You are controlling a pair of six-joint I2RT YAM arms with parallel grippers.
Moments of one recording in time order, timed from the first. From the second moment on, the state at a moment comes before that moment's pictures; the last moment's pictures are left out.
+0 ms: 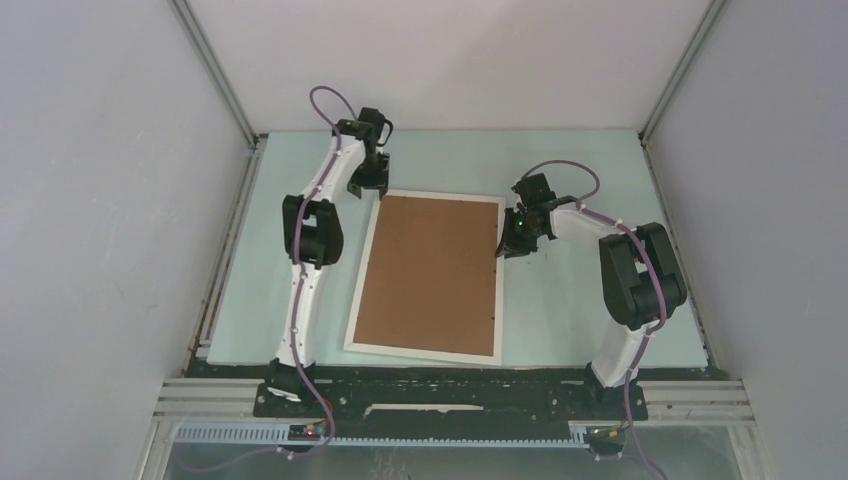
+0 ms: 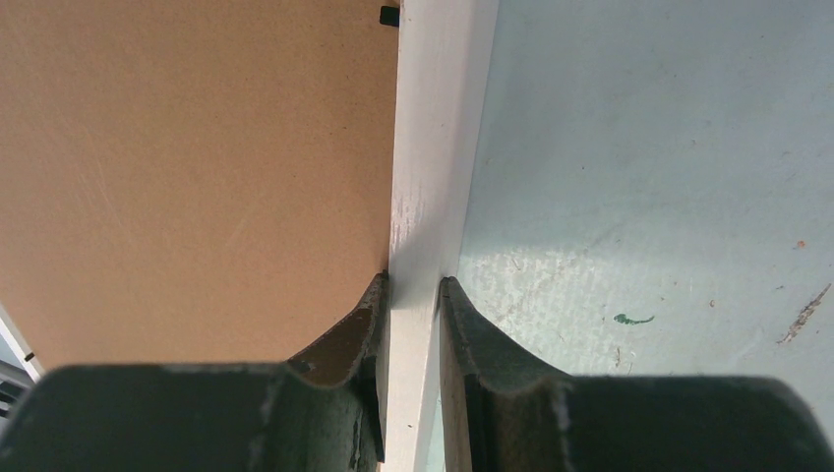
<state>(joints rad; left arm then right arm) -0.24 2.57 2.49 -1.20 -0.12 -0.22 0.32 1.81 1.14 -0.45 -0.23 0.44</state>
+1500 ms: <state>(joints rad) -0.50 2.52 2.39 -1.15 -0.29 -0.13 0.32 1.81 1.14 -0.45 -0.23 0.44</state>
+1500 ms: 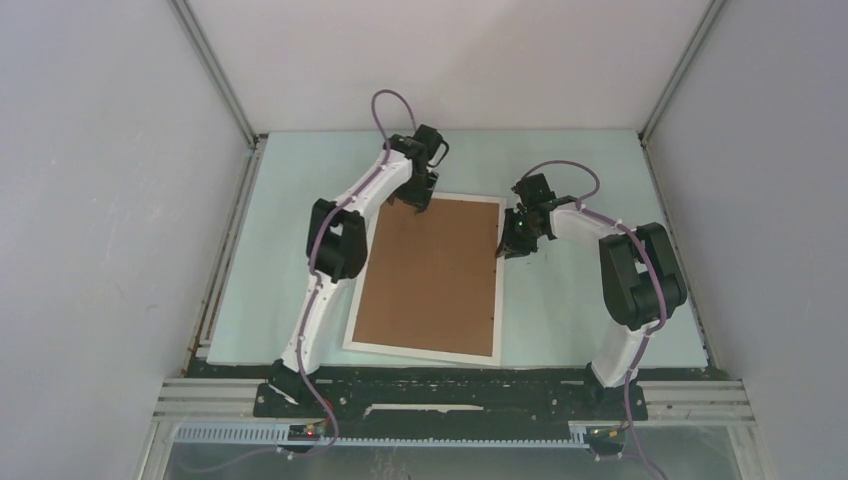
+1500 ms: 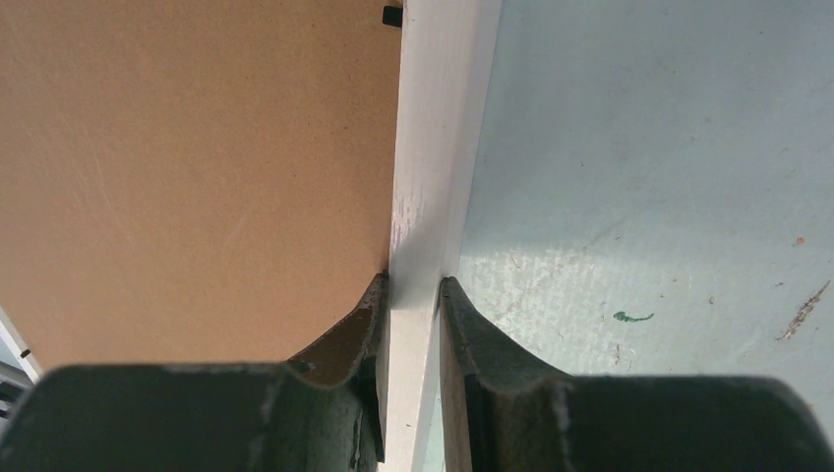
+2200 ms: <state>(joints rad) -0.12 1.75 1.26 -0.68 0.21 -0.35 0.35 1.83 1.19 -0.51 -0.14 0.43</state>
